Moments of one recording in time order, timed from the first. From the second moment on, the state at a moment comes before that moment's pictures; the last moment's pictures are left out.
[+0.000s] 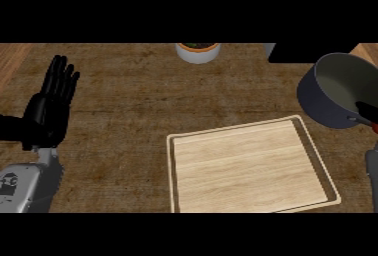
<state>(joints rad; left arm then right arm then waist) -0.27 0.27 0.04 -1.52 0.21 0.16 0.02 -0.37 -0.32 -0.40 -1.22 0.98 -0.68 0.73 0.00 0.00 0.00</state>
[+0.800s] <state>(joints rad) -0.25 0.26 0.06 -1.54 0.19 0.15 0.02 0.00 -0.19 -0.51 -1.71 0.67 -0.90 0.51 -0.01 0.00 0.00</state>
